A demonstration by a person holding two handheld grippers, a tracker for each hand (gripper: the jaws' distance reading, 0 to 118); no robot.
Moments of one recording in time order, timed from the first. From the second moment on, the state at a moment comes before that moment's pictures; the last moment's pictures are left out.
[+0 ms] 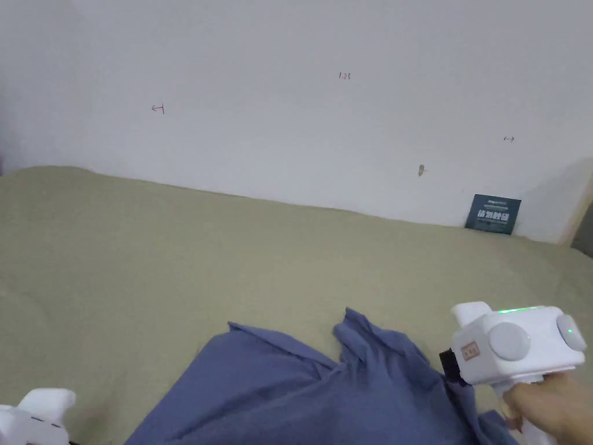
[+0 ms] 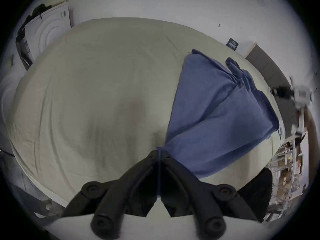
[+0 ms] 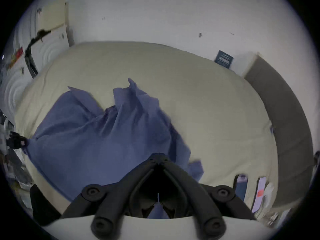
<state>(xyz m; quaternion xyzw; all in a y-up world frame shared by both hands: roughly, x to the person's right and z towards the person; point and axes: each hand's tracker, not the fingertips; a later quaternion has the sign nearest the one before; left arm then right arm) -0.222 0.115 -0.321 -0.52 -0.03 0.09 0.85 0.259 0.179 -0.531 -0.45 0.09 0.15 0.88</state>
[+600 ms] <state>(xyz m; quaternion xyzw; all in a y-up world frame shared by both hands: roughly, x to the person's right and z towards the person) -0.228 0.105 -0.328 -0.53 -0.03 0.12 0.84 0.235 0.101 -0.665 -0.56 0.13 0.18 0.79</state>
